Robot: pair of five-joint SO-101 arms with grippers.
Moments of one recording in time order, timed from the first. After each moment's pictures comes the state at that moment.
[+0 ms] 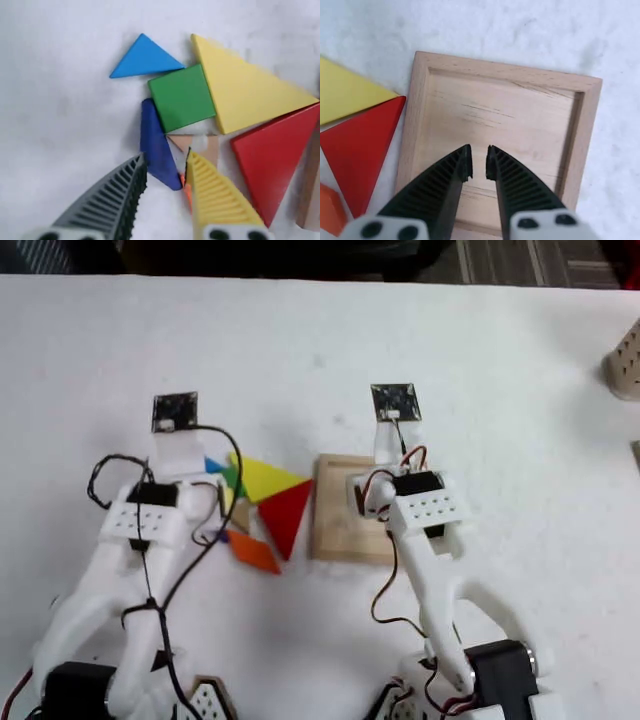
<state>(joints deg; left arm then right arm) -1.2 -22.7 53.6 48.3 15.7 -16.4 -15.7 44.5 44.9 -4.9</state>
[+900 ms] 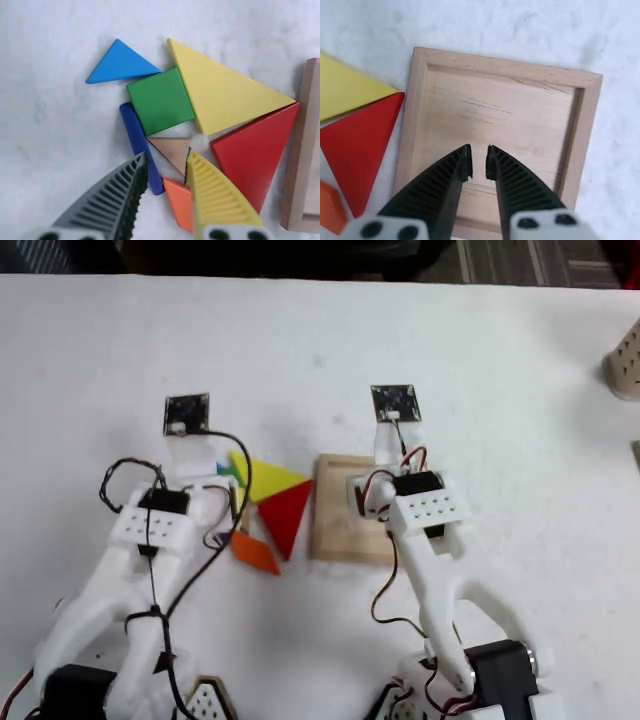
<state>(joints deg) 2.1 -23.3 55.7 44.6 18.2 -16.4 -15.7 44.5 45.6 -4.9</state>
